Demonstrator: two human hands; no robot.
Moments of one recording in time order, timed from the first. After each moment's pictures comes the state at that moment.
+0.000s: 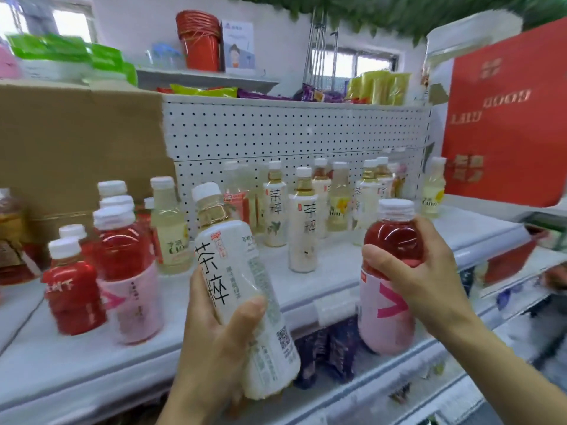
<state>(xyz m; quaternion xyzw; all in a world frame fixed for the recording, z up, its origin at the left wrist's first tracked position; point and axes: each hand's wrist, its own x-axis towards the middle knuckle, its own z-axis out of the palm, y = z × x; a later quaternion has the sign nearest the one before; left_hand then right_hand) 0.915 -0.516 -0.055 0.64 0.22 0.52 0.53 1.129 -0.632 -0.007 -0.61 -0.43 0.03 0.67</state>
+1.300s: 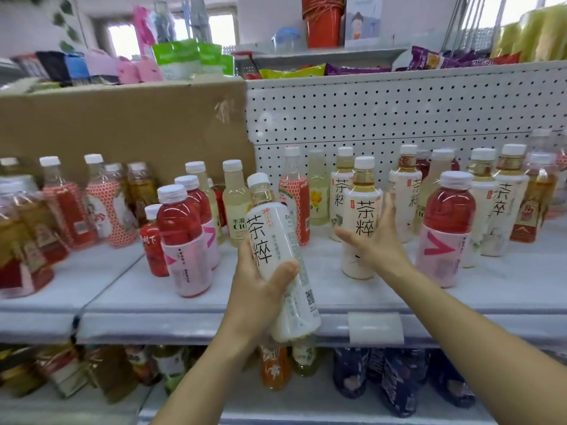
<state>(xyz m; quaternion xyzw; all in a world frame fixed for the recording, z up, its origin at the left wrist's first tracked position) 0.986 -0.502 -0.044 0.59 0.41 0.55 0.42 1.206 -0.438 -0.043 -0.54 -0.57 0.20 0.58</state>
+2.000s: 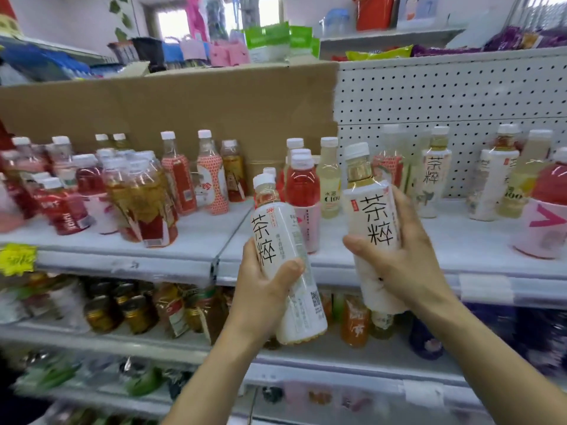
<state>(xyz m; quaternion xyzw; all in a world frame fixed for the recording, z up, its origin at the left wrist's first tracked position) 0.797 -0.562 -0.060 0.56 0.43 0.57 0.43 0.997 -0.562 -0.032 -0.47 -0.64 0.18 0.58</state>
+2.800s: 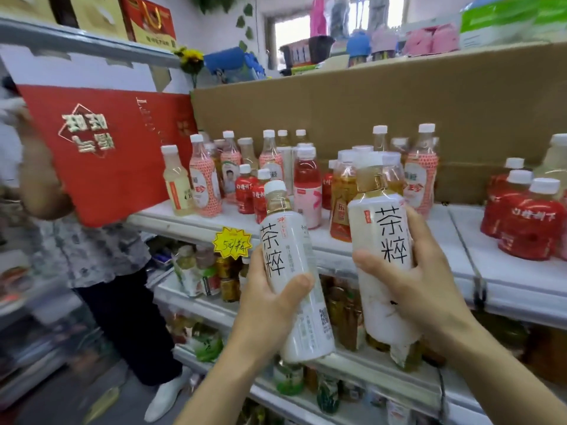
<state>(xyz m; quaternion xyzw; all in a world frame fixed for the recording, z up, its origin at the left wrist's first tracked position) 0.404 -0.567 -0.070 0.52 0.50 0.60 0.35 0.597 -0.530 -0.041 -0.37 -0.66 0.33 0.57</state>
